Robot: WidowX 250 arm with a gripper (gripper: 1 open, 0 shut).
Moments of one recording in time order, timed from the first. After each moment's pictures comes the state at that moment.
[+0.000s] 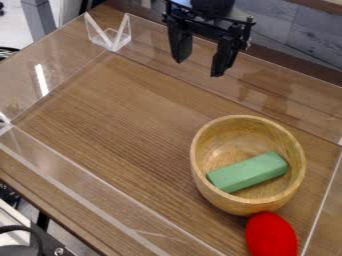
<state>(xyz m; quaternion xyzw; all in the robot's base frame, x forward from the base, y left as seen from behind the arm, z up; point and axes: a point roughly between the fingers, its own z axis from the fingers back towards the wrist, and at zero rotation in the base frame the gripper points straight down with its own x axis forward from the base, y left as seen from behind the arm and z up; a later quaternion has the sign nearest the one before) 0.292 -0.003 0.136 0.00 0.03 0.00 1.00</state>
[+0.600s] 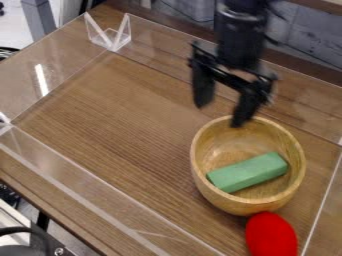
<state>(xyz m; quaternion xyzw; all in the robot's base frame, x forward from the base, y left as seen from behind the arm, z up) 0.263 -0.059 0.104 -0.01 0.09 -0.11 0.99</state>
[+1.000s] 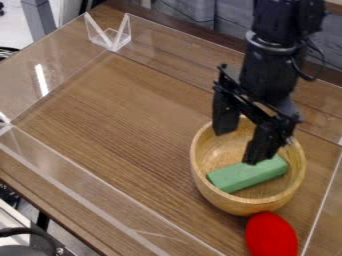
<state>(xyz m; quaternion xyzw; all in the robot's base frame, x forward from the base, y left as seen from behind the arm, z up) 0.232 -0.089 0.107 -0.02 0.08 -0.25 0.97</state>
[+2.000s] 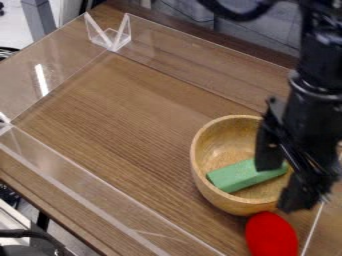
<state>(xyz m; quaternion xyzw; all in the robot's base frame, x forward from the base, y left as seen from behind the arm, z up) 0.211 -0.139 0.097 -0.04 0.06 -0.37 0.93</state>
